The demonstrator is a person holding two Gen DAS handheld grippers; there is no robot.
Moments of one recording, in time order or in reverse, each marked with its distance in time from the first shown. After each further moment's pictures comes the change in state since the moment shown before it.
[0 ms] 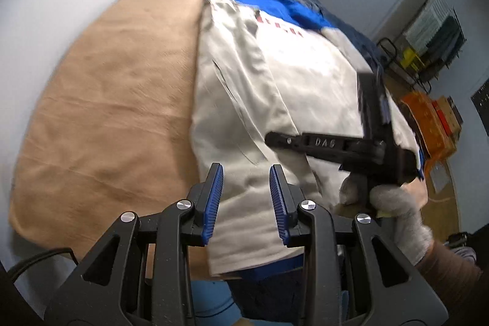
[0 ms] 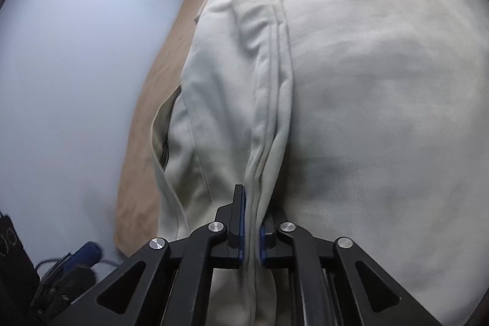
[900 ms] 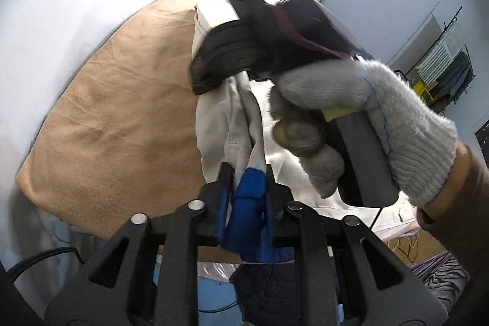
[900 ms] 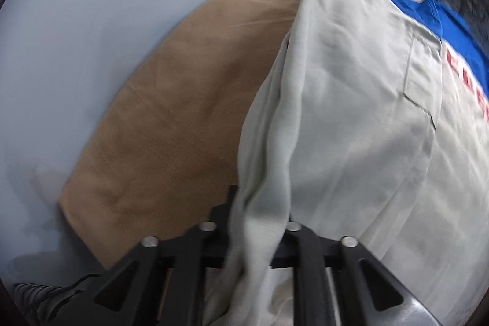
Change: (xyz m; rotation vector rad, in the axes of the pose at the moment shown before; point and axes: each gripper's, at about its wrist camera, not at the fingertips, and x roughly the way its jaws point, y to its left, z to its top) left arm -0.040 0.056 -0.036 -0.145 -0.108 0.008; right arm 0.148 0.210 0.093 -0.533 0.276 -0.325
